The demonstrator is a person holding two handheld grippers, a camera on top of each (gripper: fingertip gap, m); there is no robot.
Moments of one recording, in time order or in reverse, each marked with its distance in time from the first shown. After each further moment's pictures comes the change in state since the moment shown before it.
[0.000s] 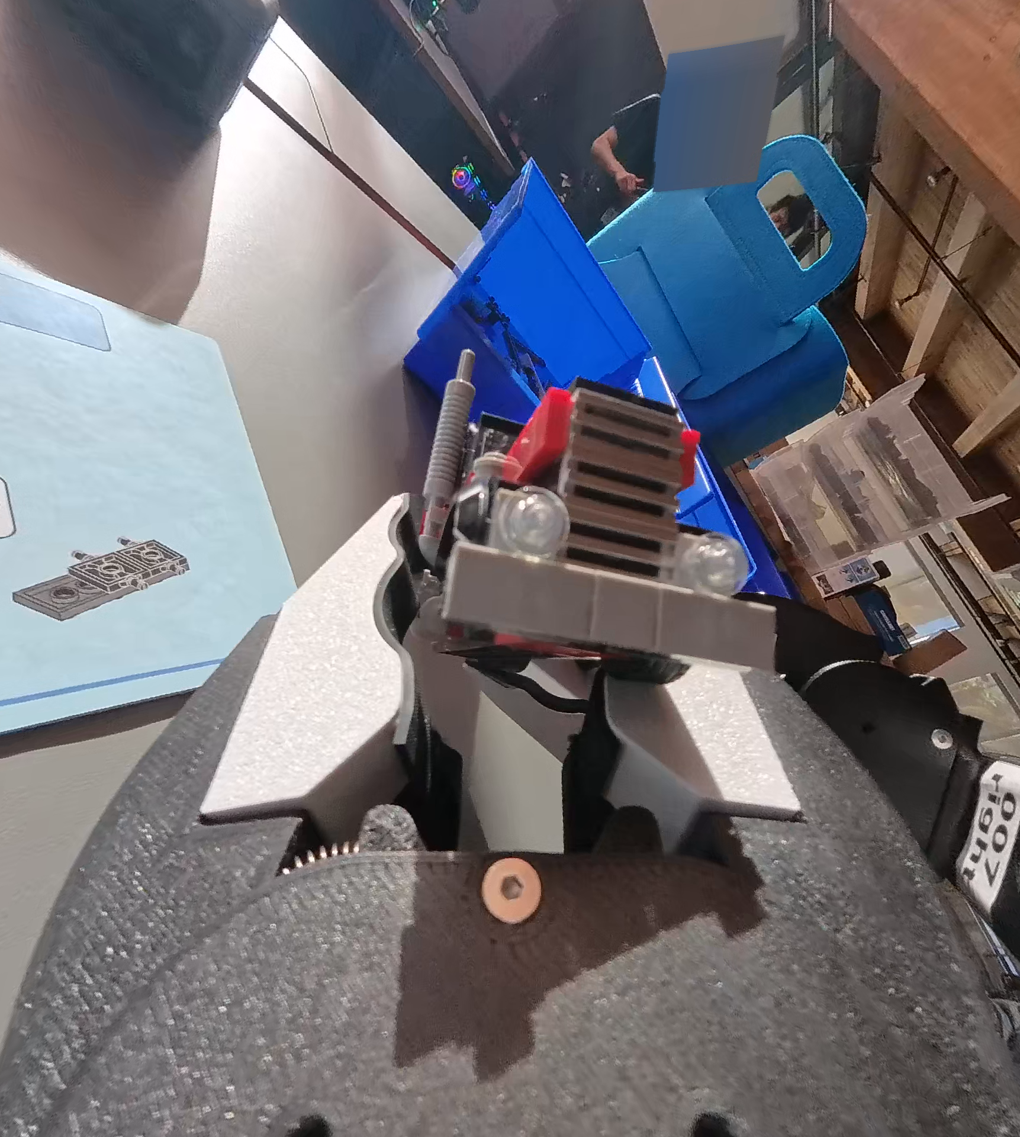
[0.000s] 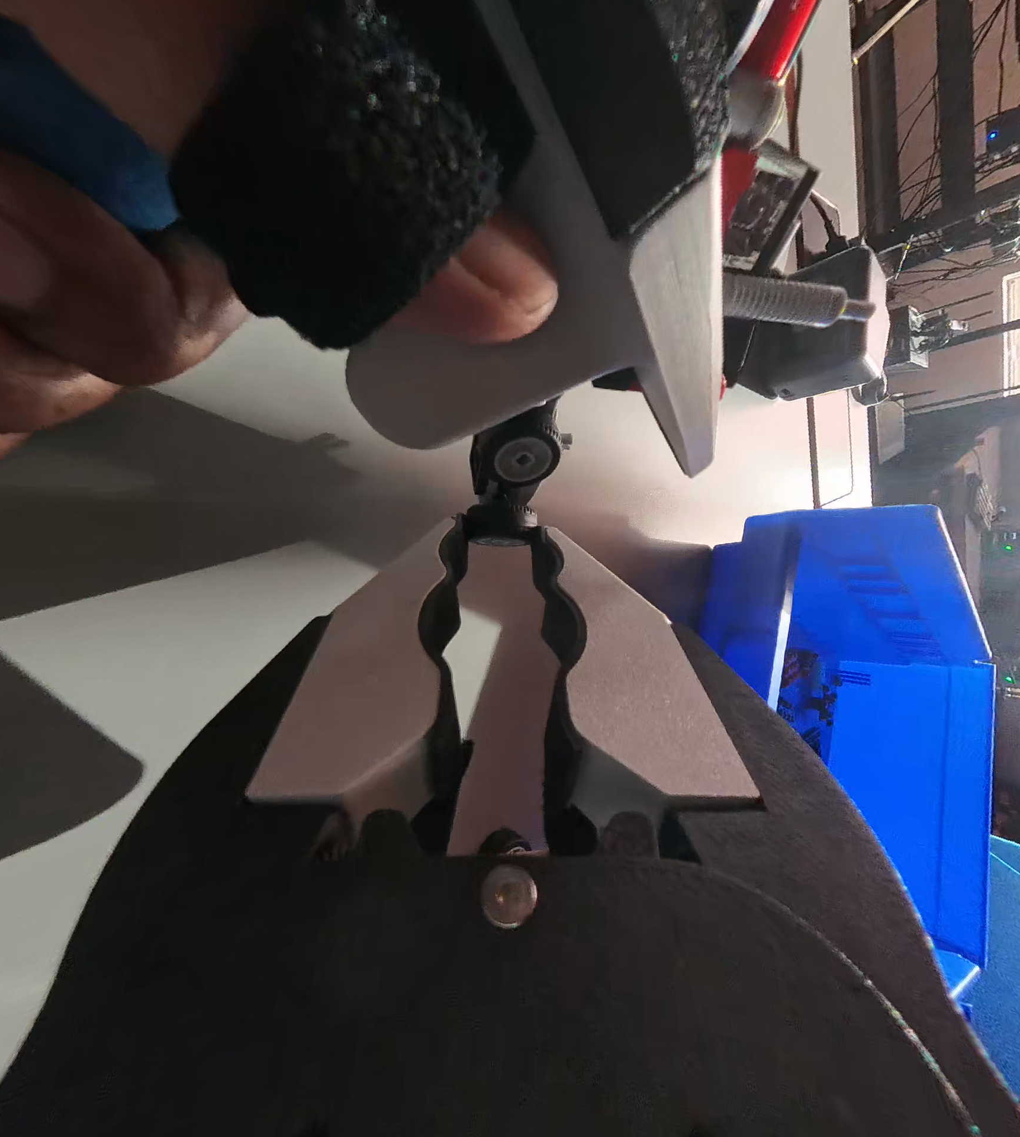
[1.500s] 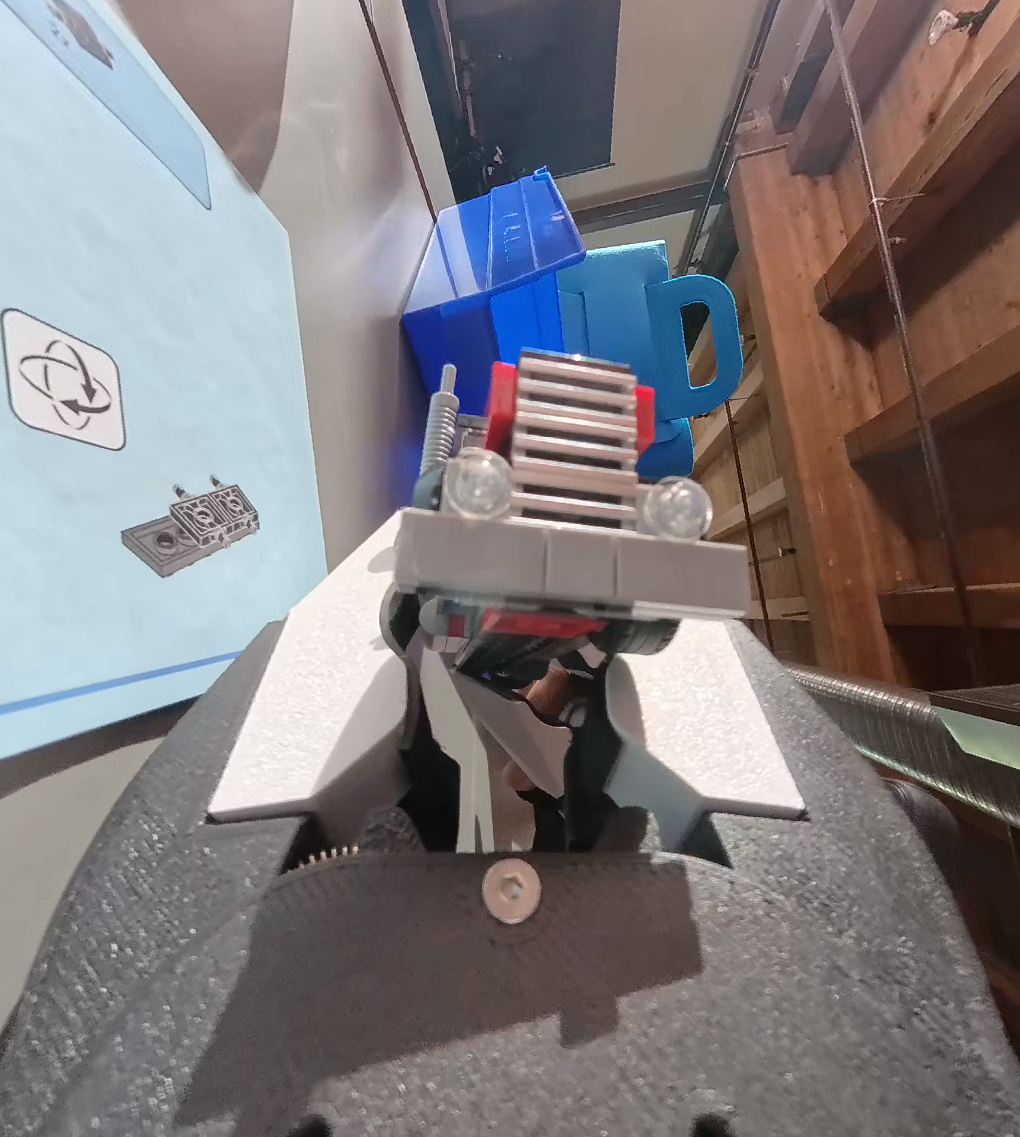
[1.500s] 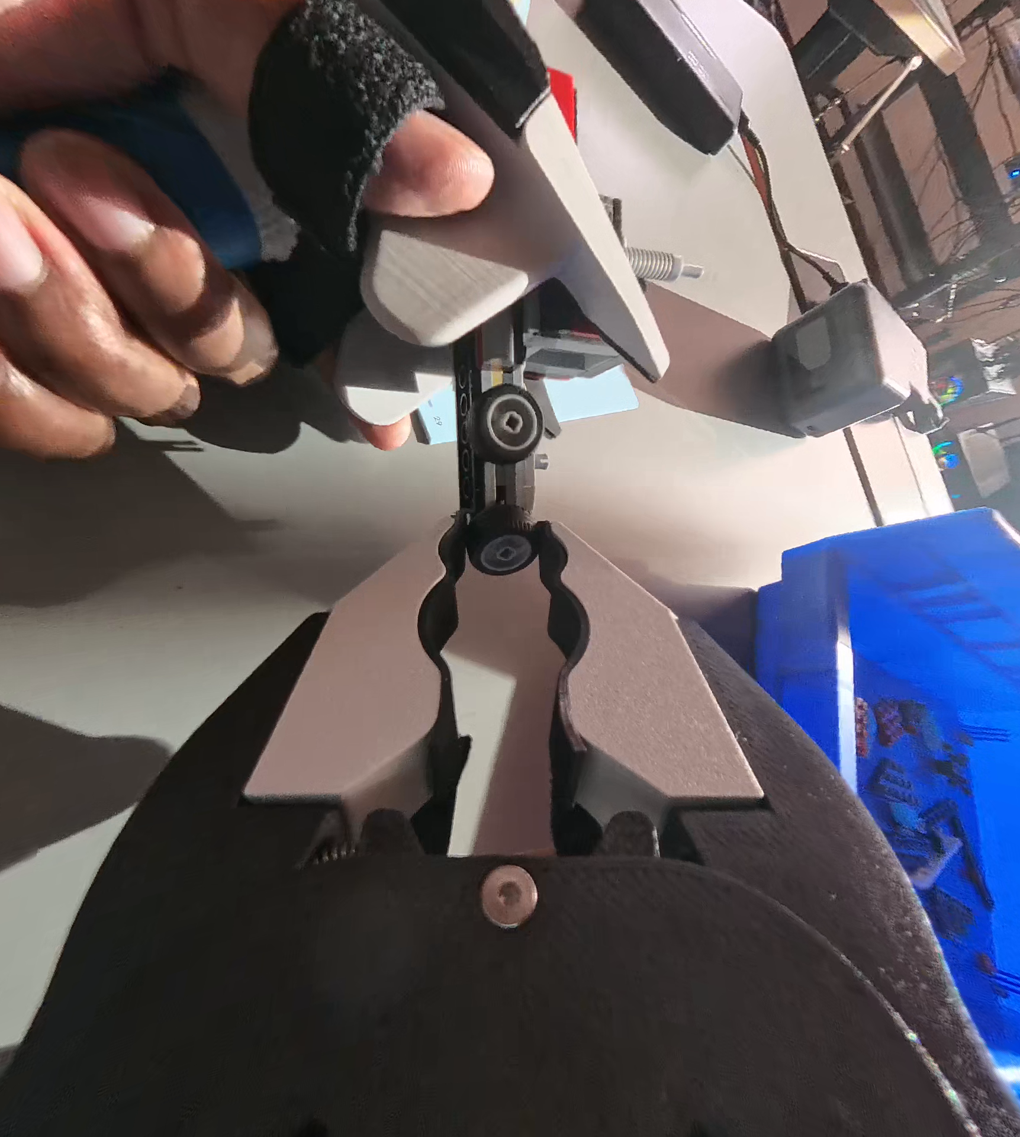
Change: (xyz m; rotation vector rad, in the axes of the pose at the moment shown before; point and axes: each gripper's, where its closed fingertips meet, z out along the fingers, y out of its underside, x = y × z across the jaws) left arm -0.021 -0.010 0.001 -0.054 0.184 -0.506; right arm 0.005 -0.017 -0.001 0.197 -0.080 0.181
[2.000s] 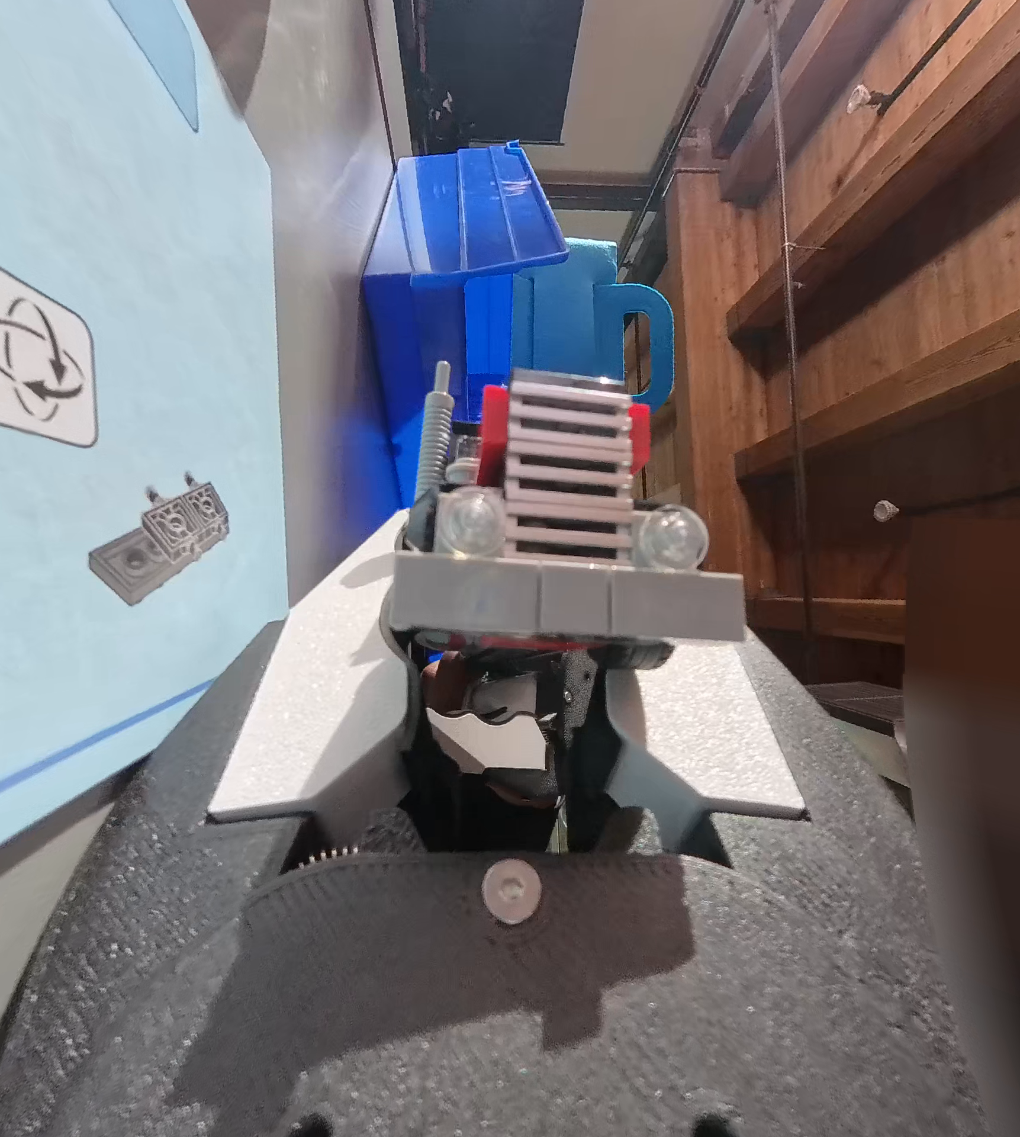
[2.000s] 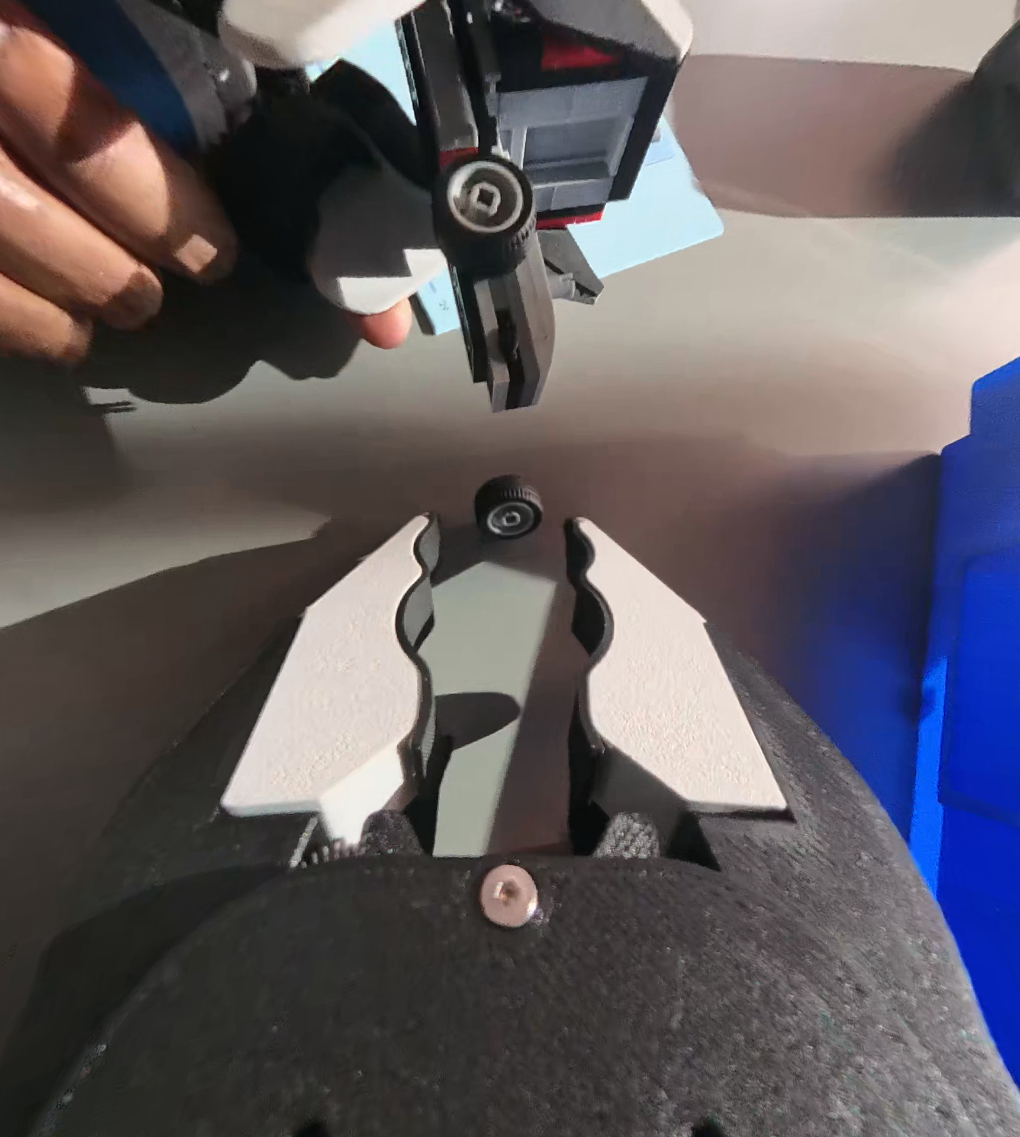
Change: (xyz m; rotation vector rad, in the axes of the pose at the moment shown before) left arm 0.007 -0.002 0.007 -0.051 0.111 -0.194; right arm -0.009 0.040 -0.004 -0.093 -0.241 0.286
